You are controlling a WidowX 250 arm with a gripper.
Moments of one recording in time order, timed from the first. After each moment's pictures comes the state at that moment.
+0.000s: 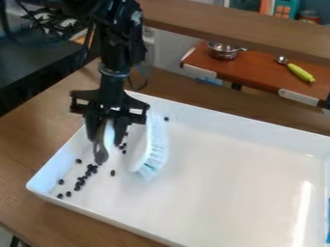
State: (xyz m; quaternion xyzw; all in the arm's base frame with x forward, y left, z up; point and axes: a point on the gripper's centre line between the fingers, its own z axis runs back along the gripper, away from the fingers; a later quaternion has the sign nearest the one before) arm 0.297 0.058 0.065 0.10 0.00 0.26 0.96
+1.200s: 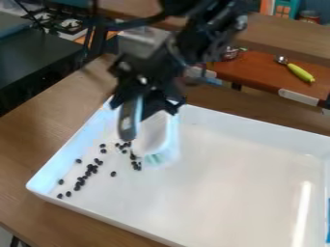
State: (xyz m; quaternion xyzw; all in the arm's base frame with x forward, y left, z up) arm 0.304 0.011 0.118 0.34 0.00 0.22 0.91
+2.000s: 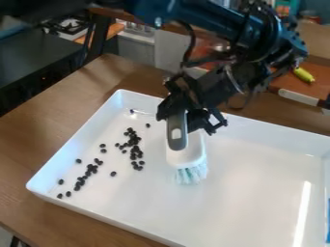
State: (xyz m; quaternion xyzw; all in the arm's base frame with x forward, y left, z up) arm 0.341 -0.027 0.083 0.41 0.07 0.19 0.89
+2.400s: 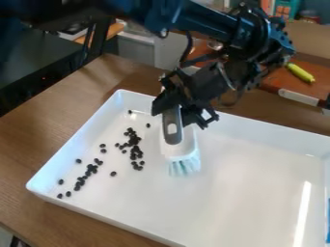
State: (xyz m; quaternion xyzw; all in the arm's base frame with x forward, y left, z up) arm 0.355 -0.010 0.078 0.42 0.07 0.22 0.88
